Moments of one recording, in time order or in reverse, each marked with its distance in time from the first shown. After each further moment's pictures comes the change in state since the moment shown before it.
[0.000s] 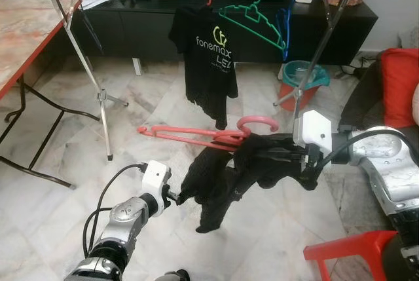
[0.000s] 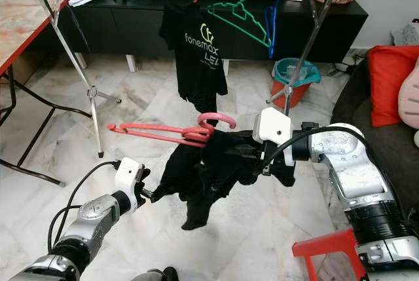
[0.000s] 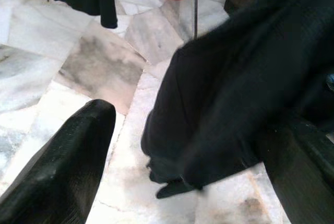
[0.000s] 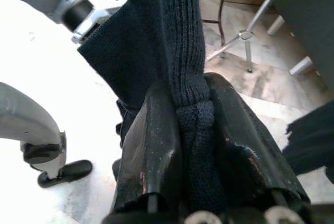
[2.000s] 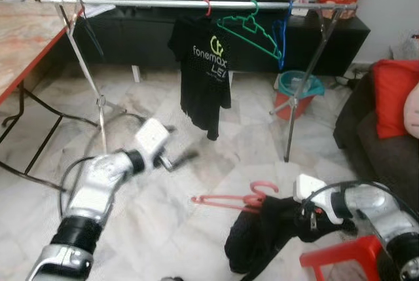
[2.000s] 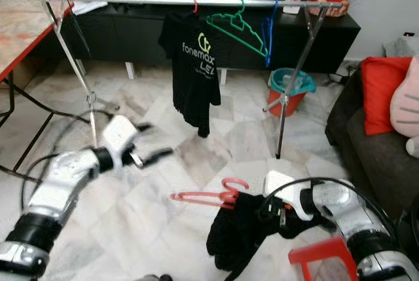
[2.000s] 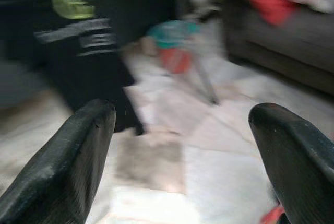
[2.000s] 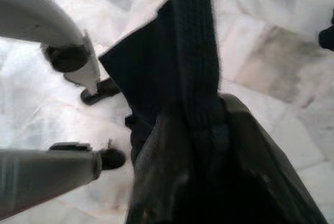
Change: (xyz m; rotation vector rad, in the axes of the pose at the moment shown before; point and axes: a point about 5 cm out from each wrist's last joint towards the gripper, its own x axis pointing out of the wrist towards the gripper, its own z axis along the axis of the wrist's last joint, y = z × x) left arm -0.028 0.027 0.107 0.391 -0.217 -0.004; right arm -0.009 0.049 -0.137 0.266 0.436 -0.081
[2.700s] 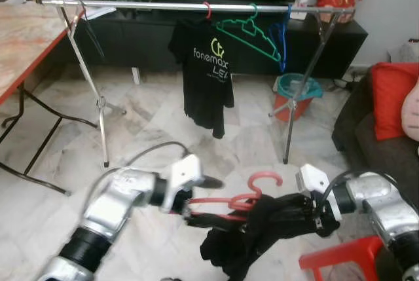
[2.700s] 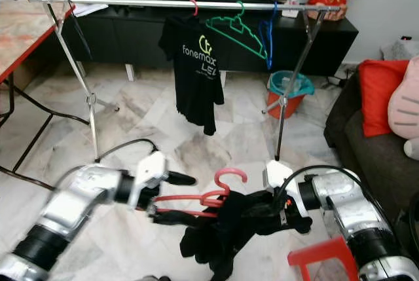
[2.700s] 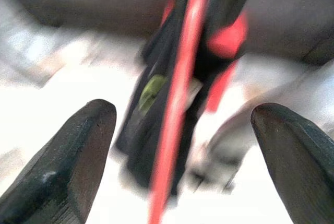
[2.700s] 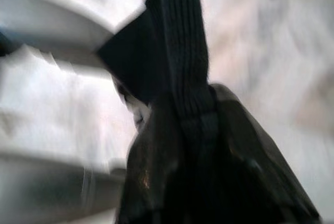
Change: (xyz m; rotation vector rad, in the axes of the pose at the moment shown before) left arm -0.012 -0.065 0.002 0.088 0.178 -0.856; right arm -0.009 0.017 0.016 0.050 -0.123 0.322
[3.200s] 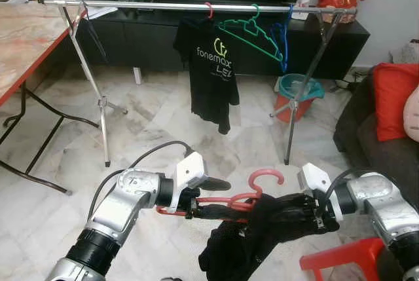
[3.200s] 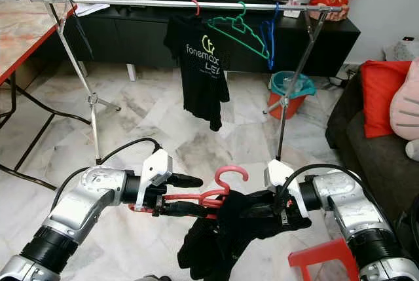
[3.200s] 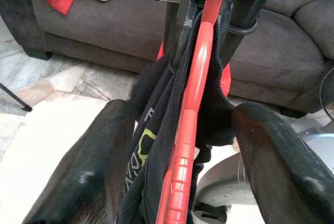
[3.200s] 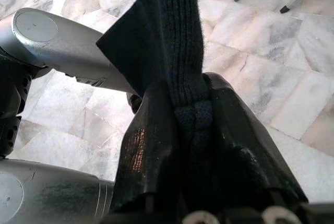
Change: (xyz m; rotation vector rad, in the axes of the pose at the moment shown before) left arm 0.034 -0.014 0.016 -0.124 -0.213 -0.046; right arm -0.005 0.002 0.024 0.000 -0.144 0.086
